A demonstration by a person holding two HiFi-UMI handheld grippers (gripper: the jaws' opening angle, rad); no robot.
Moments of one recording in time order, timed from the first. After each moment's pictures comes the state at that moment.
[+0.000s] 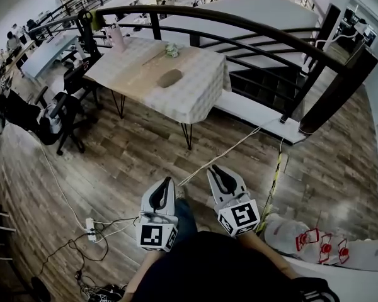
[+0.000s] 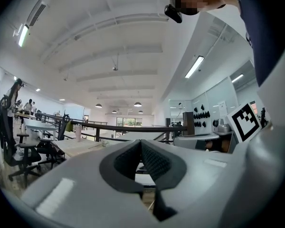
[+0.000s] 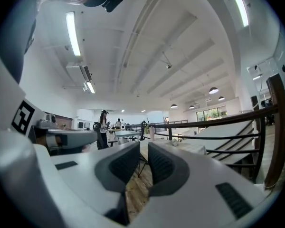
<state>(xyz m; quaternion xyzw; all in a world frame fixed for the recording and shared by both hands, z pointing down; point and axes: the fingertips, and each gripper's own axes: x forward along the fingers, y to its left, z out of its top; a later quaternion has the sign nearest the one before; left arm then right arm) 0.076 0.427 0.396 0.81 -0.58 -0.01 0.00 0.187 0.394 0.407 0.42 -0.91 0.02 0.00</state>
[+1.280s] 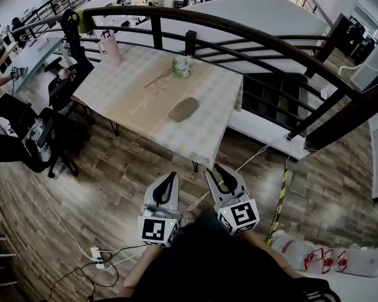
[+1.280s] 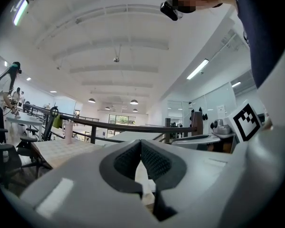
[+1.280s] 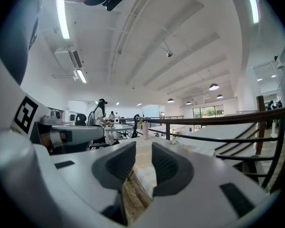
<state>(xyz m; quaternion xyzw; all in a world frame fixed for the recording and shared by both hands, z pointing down) -0.055 0.146 0.408 0.85 -0.53 -0.02 0.03 0.044 0.129 0.422 0.45 -0.89 0.04 0.05</state>
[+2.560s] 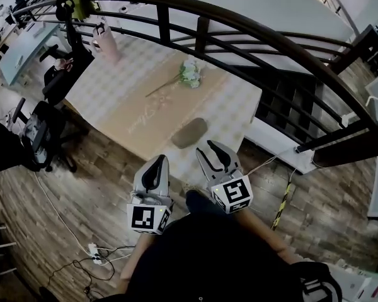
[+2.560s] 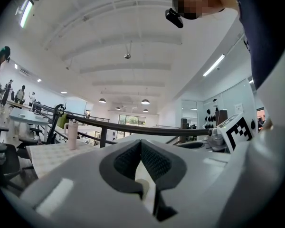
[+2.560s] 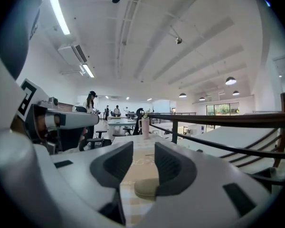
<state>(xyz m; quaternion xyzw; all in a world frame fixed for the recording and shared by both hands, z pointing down) -0.100 -0.081 0.409 0.81 -0.58 -0.02 0.04 -0.001 -0.122 0.446 0.38 -0.92 0.03 0.09</state>
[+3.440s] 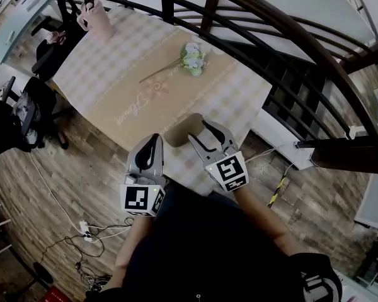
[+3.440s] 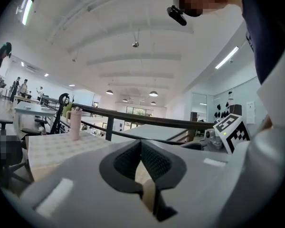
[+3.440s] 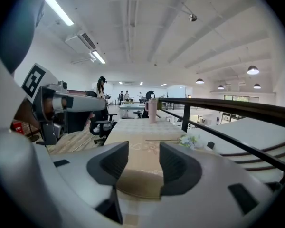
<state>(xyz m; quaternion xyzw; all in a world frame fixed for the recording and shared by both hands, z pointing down) -0.108 -0.181 0.459 0.78 -0.62 0.01 0.09 -0.017 -0.218 0.517 0.28 -0.94 0.03 0.19</state>
